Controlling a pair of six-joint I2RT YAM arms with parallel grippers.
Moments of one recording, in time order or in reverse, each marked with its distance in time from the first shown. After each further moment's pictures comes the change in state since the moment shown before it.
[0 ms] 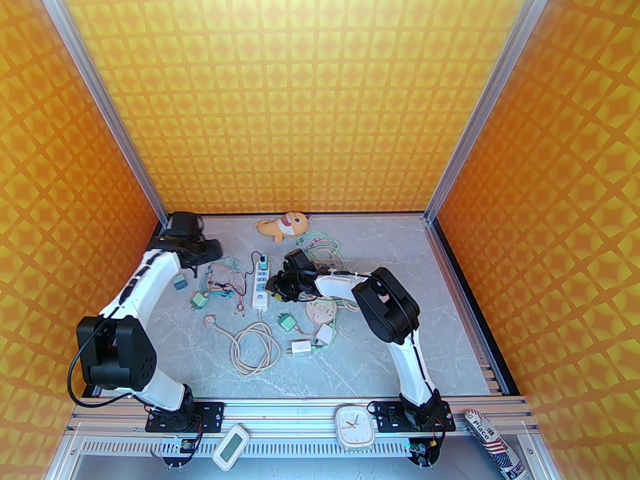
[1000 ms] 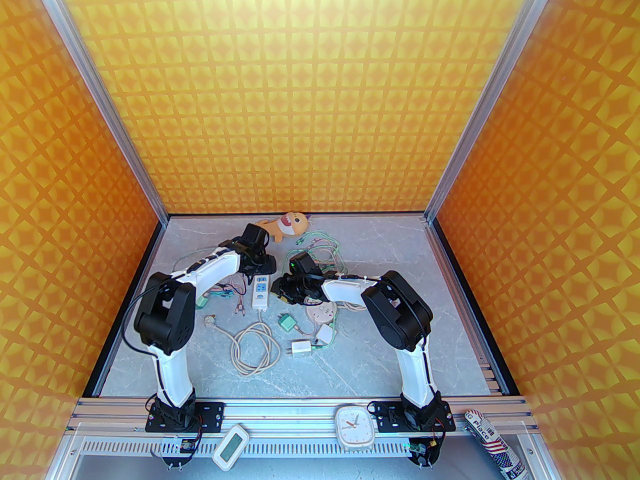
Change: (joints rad) left arm -0.290 0.386 0.157 0.103 -0.010 -0.079; right arm 0.000 -0.089 -0.108 0.029 0.059 -0.014
